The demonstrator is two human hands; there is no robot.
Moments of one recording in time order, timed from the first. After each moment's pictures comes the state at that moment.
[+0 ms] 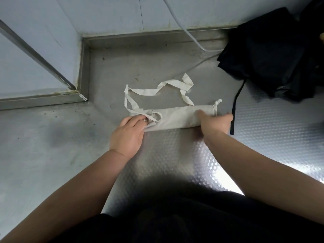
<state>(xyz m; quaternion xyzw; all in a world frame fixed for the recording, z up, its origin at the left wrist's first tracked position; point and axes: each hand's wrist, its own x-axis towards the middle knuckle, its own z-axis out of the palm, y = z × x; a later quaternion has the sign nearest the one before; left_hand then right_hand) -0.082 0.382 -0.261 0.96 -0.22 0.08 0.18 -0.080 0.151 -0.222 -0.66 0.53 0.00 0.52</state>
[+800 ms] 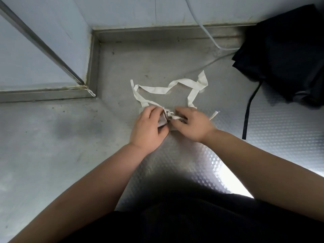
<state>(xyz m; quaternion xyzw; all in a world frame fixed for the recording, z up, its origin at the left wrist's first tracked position) -0.072 0.350 -0.243 0.95 -0.12 -0.03 0.29 -0.064 0.188 -0.217 -0.92 -0.03 0.17 0.34</state>
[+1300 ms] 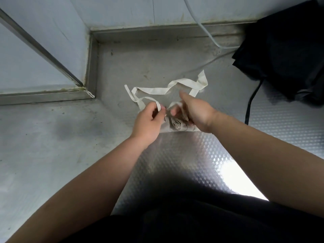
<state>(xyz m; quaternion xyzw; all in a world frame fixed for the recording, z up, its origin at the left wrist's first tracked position) -0.056 0.336 -0.235 0.84 0.07 -0.11 0.53 -0.034 0.191 -0.195 -0.70 0.19 0.31 0.62</state>
